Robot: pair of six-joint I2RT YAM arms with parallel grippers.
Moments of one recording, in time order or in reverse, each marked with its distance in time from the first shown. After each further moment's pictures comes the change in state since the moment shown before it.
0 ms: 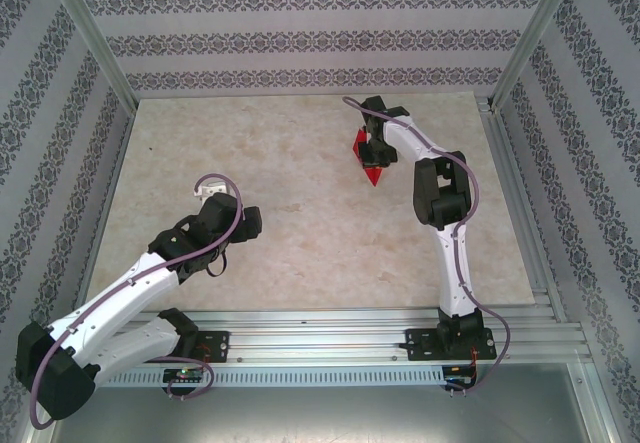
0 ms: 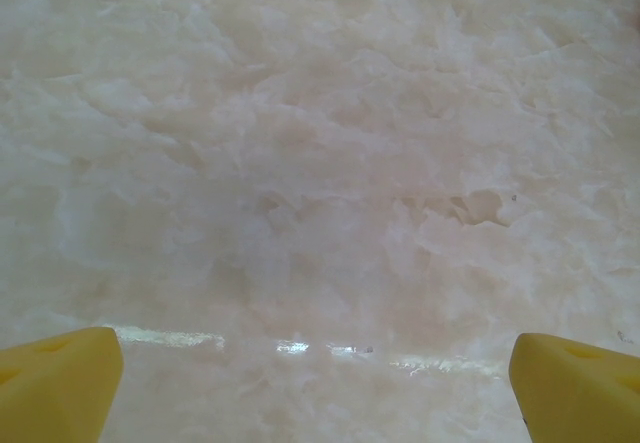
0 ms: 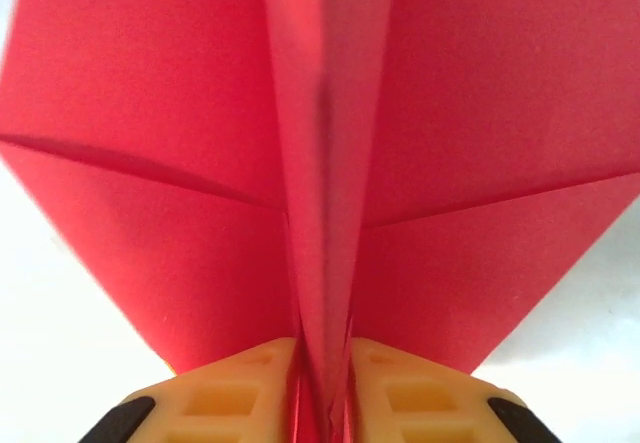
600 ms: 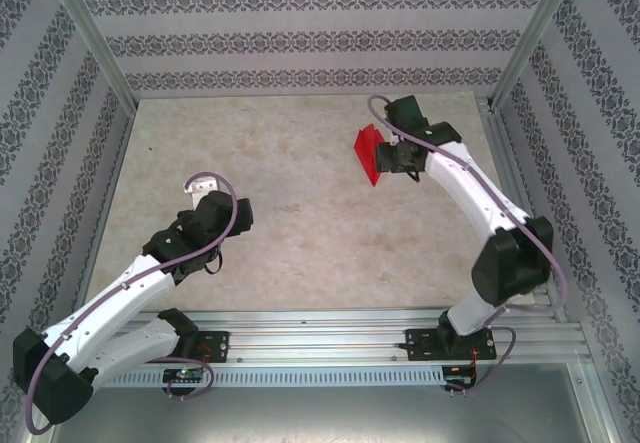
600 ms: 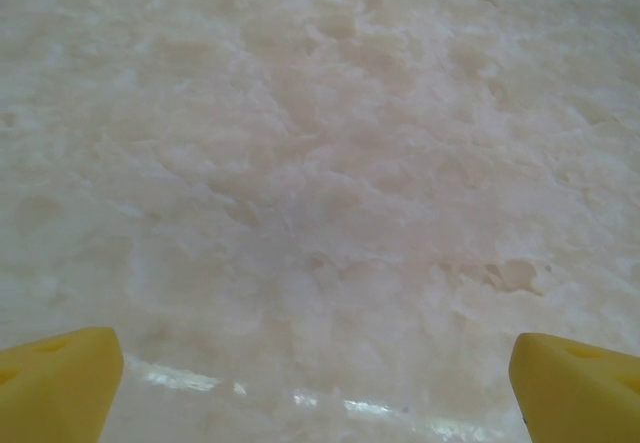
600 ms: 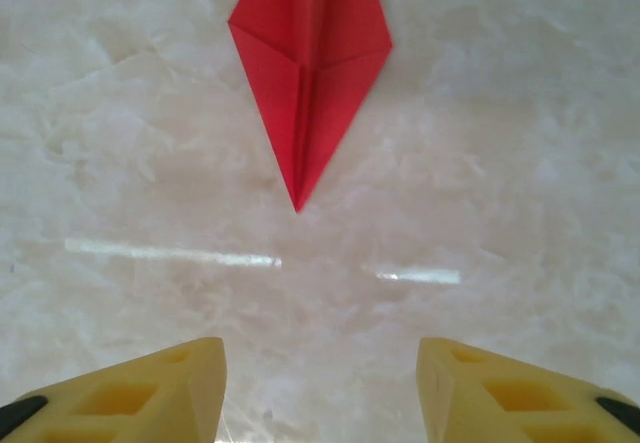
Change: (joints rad) left arm 0.002 -0.032 0.025 -0.001 -0.176 0.016; right arm 0.071 -0.838 -0.618 0.101 0.115 0.042
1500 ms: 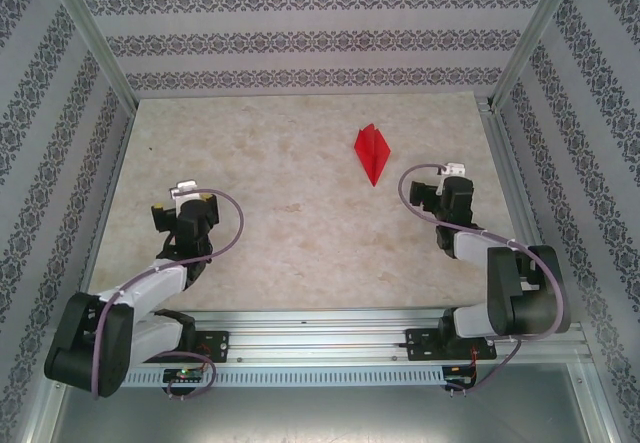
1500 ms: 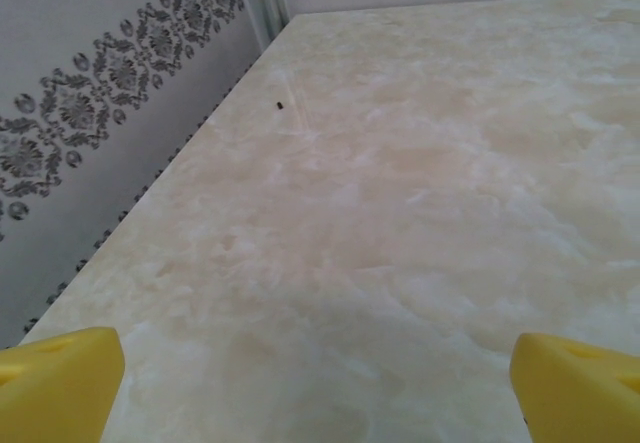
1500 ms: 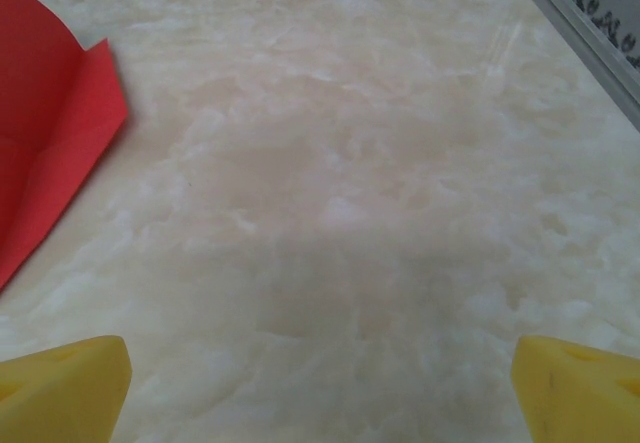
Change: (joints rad) left arm 0.375 0.228 -0.446 1.014 -0.097 0.559; right arm -0.322 -0.164 -0.984 1.363 -0.032 -0.177
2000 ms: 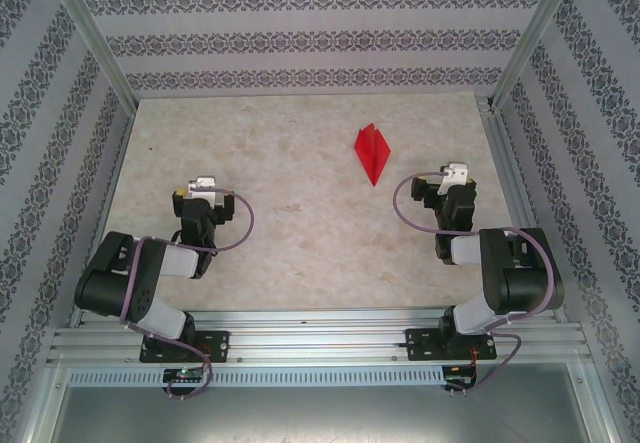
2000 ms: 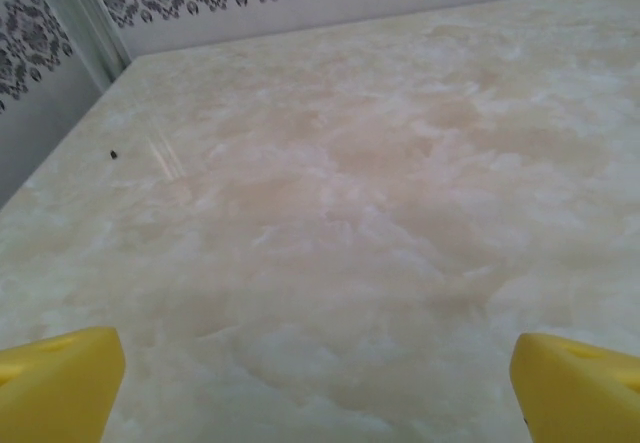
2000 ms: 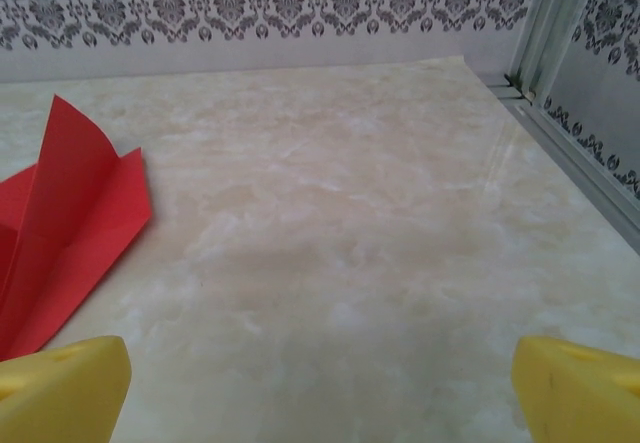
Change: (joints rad) left arm 0.061 0.392 -0.009 0.504 0.313 0.125; right arm -0.024 0.124 -0.098 0.447 -0.023 -0.039
